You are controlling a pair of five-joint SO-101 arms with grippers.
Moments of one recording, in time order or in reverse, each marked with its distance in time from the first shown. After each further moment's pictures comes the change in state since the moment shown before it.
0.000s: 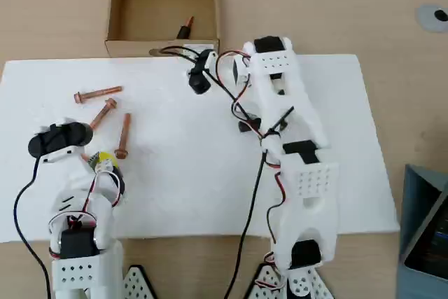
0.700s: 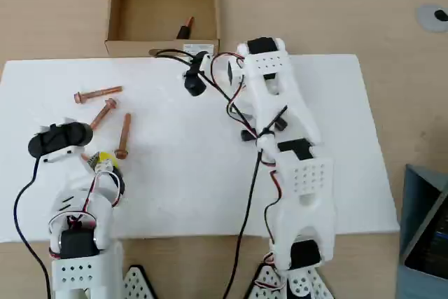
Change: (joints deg) left arm 0.0 0.0 0.0 0.0 0.0; right arm -1.8 2.8 -3.9 1.9 0.4
